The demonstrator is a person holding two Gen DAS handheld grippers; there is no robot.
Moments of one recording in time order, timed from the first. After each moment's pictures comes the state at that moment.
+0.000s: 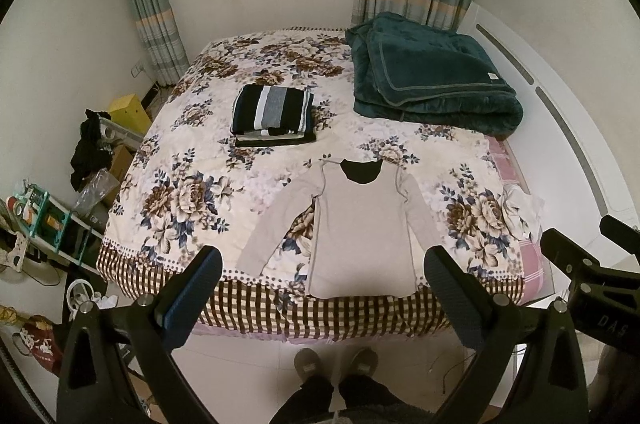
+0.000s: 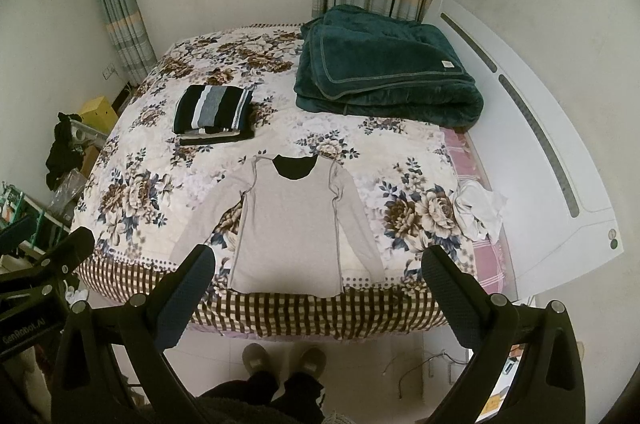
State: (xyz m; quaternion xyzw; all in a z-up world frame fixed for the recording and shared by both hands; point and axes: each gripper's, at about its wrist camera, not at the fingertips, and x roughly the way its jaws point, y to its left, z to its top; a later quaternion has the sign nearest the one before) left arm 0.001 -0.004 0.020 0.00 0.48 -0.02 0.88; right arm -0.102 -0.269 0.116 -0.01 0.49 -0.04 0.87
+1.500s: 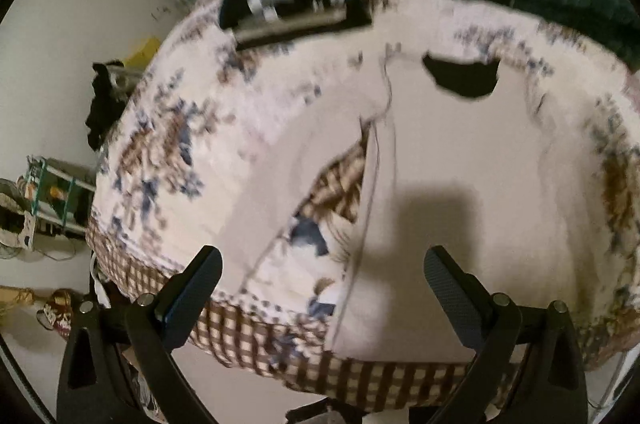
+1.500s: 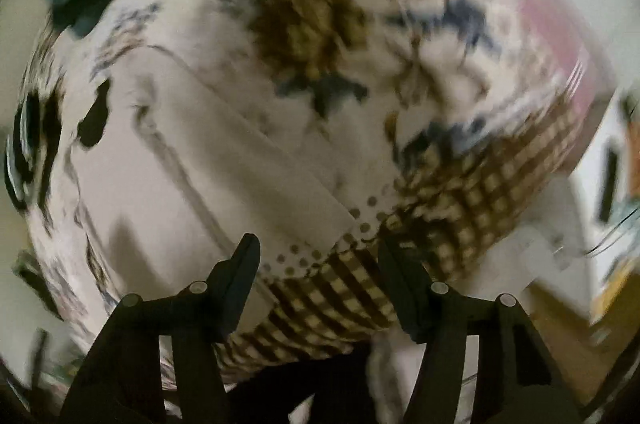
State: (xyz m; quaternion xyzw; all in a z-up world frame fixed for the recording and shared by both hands) left arm 0.188 -0.045 -0.377 0.08 0.58 0.12 0.80; right arm 0.025 -0.613 -0.441 0.32 0.66 -0.20 0.65
